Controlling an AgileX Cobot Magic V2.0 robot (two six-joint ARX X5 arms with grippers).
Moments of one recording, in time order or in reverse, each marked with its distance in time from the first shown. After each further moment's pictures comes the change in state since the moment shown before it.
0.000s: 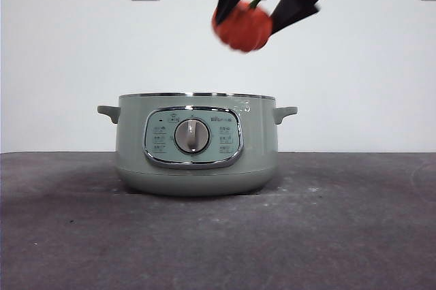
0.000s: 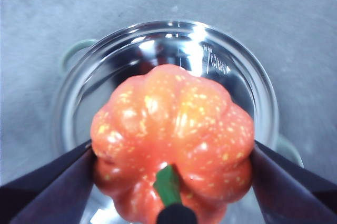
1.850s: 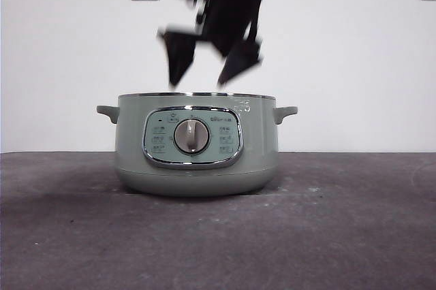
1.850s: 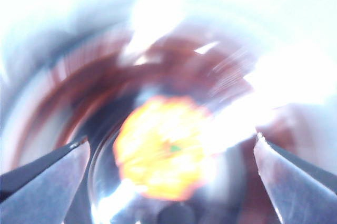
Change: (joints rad) left arm 0.003 -0.077 0.000 -0.072 0.028 0.000; right arm 0.066 0.319 0.282 -0.027 0.126 -0.132
